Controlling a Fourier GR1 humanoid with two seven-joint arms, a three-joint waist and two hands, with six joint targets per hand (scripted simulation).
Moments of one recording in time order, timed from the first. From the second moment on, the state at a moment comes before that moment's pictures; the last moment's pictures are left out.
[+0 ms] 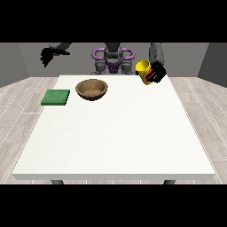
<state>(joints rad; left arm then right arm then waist) -0.64 0.32 0.01 -0.65 -0.42 0.45 -0.40 -0.16 -0.32 -0.30 -1.26 -0.22 0.35 -0.20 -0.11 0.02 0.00</state>
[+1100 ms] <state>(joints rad) -0.92 0.21 -0.41 -0.64 -1.09 0.44 0.25 -0.18 -0.38 -0.34 -1.07 -0.23 0.44 -0.28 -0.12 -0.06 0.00</state>
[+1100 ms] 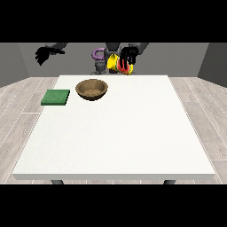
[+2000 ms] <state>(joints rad) -1.02 0.07 -0.82 -0.53 -1.63 0.11 0.36 -0.20 -0.38 -0.34 -1.02 -0.23 0.46 -0.28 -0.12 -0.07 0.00</state>
